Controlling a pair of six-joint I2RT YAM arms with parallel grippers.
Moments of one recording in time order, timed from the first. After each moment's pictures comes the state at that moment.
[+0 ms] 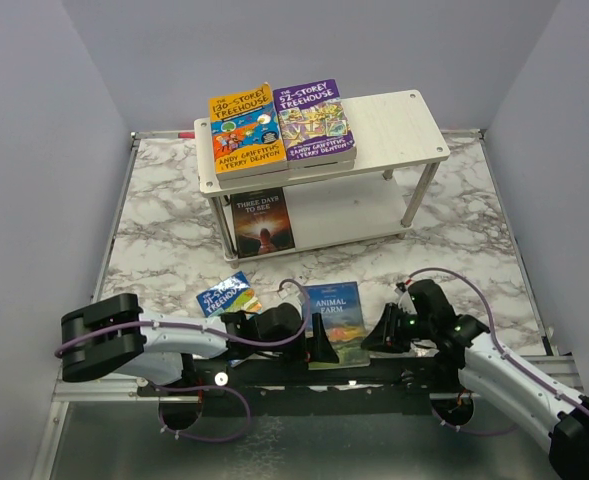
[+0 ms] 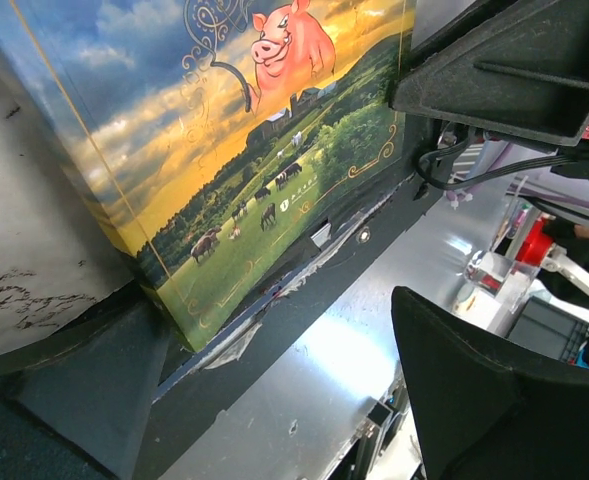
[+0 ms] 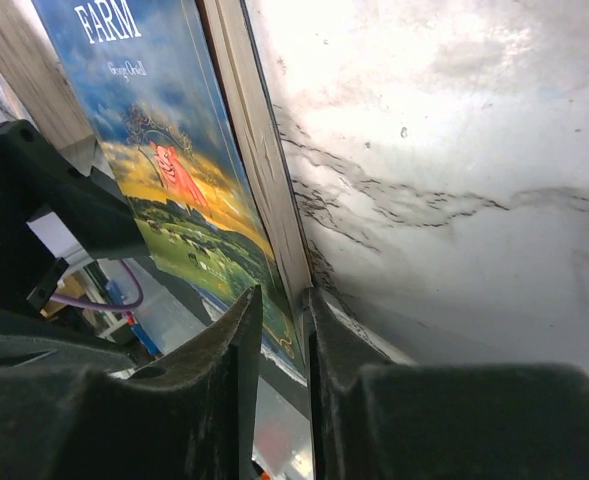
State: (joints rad) left arm -1.29 1.29 0.38 0.18 0.13 -1.33; right arm 0.54 0.64 0.12 -0.41 -0.52 0.95
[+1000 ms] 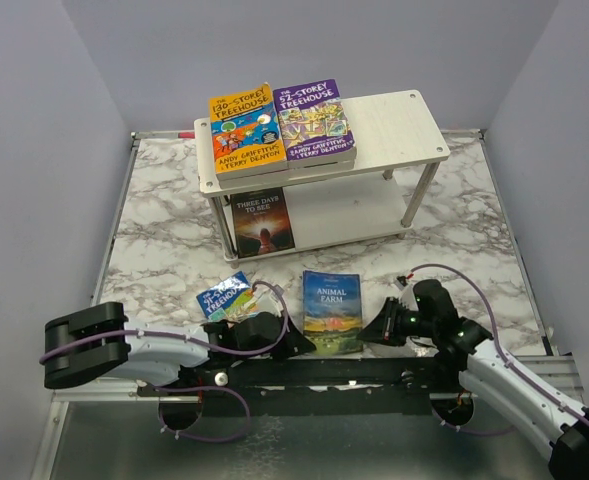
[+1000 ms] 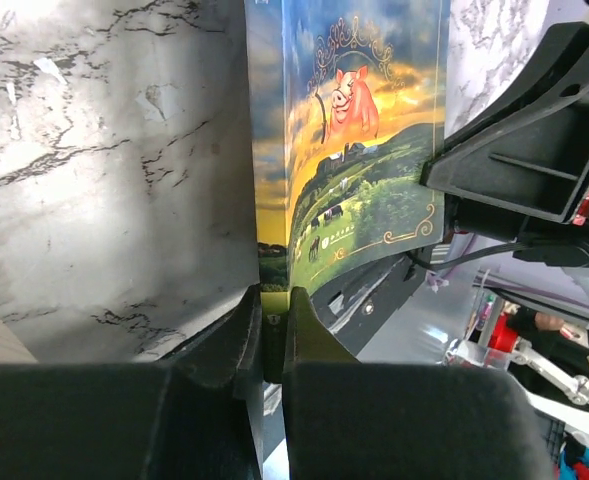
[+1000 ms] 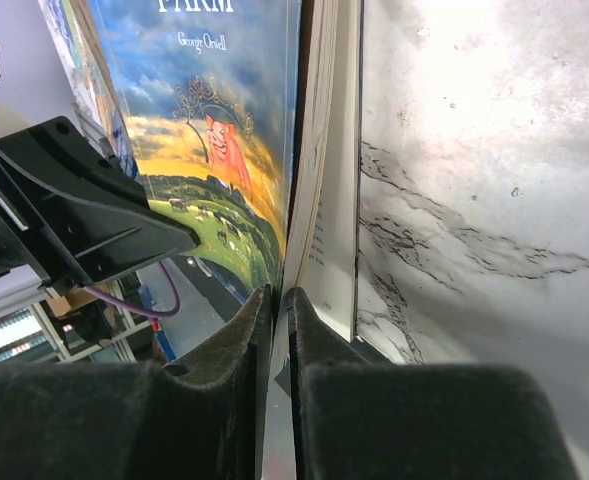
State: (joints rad) left arm -1.30 1.17 0.19 0.39 -0.12 -1.41; right arm 0.54 0.55 0.09 -0.28 -0.54 1.00
